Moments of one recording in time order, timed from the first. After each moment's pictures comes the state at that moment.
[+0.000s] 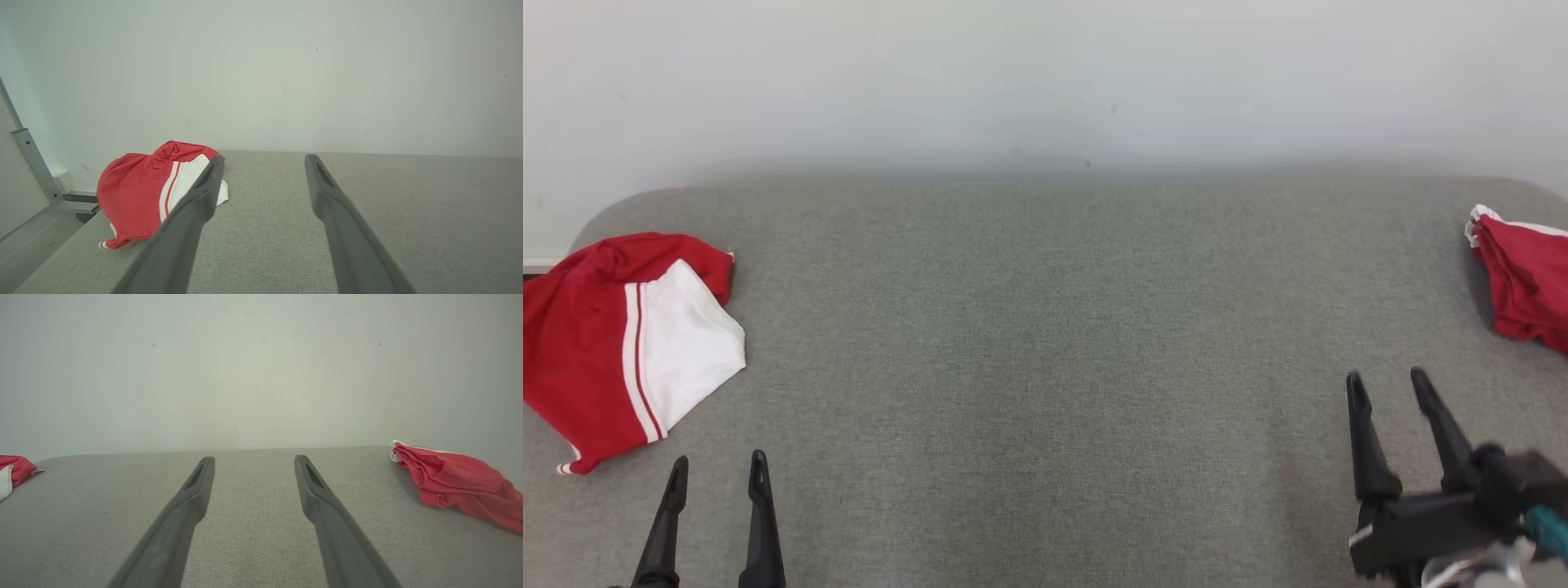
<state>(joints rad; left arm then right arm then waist) 0.08 0.07 0.10 -0.03 -0.11 -0.11 -0.26 -0.13 -0.19 0.03 0.22 0.25 0.13 -0.22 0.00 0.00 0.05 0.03</state>
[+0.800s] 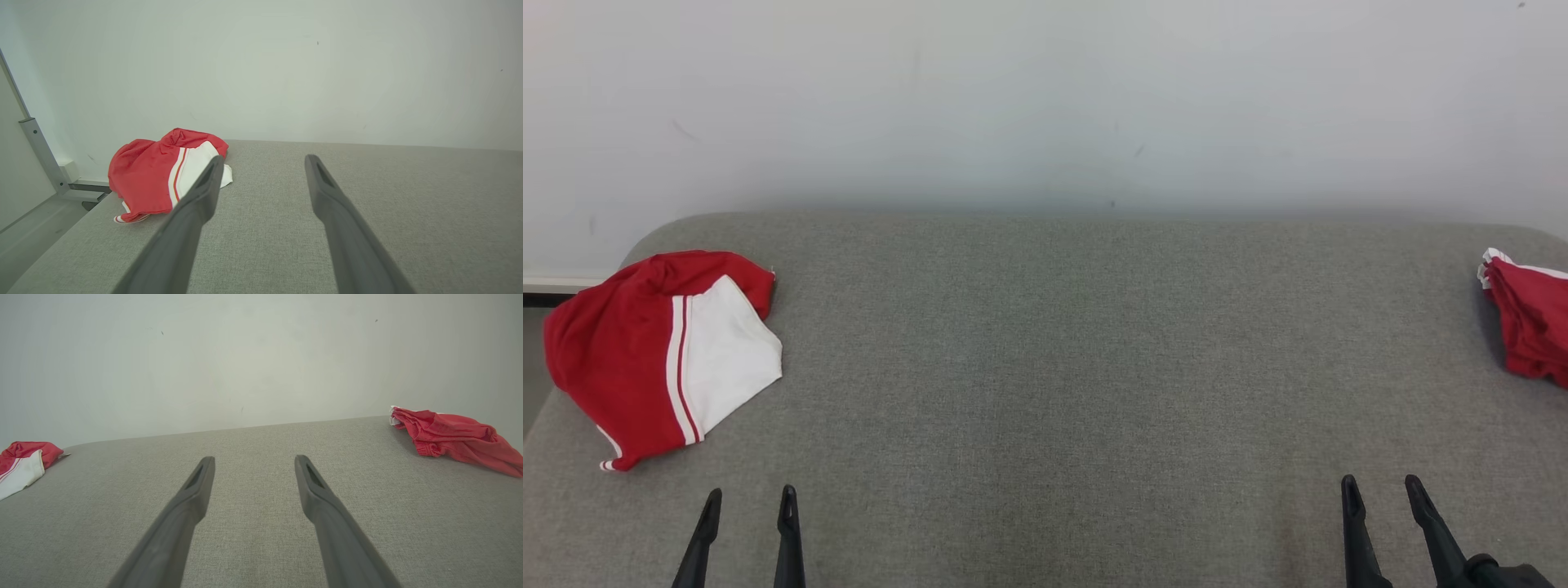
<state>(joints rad) 0.11 0.07 0.07 0.03 -0.11 -0.12 -0.26 0.14 -0.06 -0.03 0.07 0.19 0.13 -0.23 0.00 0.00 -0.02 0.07</state>
